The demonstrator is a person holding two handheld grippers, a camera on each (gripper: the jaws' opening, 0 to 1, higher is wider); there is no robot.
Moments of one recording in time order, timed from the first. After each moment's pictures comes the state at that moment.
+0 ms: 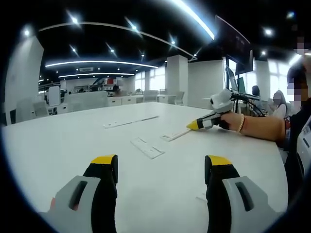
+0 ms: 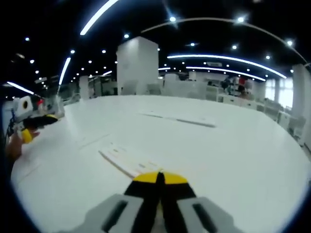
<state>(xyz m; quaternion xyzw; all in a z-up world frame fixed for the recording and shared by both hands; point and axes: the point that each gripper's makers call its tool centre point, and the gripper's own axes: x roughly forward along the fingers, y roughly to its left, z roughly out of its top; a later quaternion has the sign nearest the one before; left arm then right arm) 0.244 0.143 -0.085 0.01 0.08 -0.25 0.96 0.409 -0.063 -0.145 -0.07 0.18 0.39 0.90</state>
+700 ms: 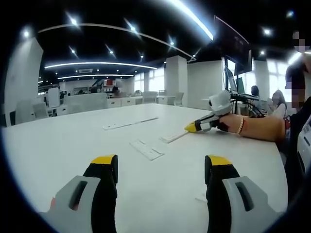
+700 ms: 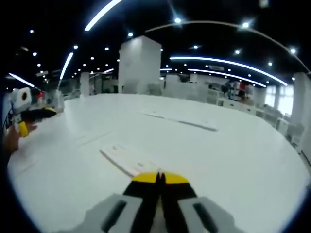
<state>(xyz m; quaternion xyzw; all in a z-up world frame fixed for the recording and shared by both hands) 0.242 0.142 -0.081 0.02 0.07 -0.25 0.96 0.410 -0.056 -0.145 -0.10 0.17 0.38 0.90</state>
